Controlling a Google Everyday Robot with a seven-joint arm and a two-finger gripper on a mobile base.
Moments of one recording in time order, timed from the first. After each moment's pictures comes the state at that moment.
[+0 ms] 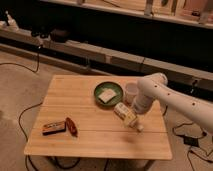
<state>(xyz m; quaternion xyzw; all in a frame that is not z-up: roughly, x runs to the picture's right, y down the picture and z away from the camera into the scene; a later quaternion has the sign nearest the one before) 0.178 0.173 0.779 -0.12 -0.37 -0.80 0.46</state>
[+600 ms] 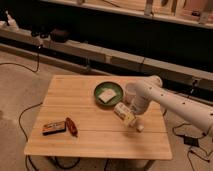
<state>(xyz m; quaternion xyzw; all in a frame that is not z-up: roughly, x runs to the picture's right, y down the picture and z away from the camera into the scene) 0.175 0.182 0.825 -0.11 -0.38 -0.81 0.43</state>
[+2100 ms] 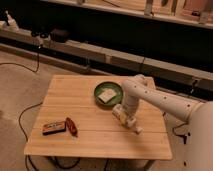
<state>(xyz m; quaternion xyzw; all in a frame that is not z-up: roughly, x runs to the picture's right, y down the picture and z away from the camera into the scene) 0.143 0.185 0.853 -0.17 -0.38 -0.81 0.42</state>
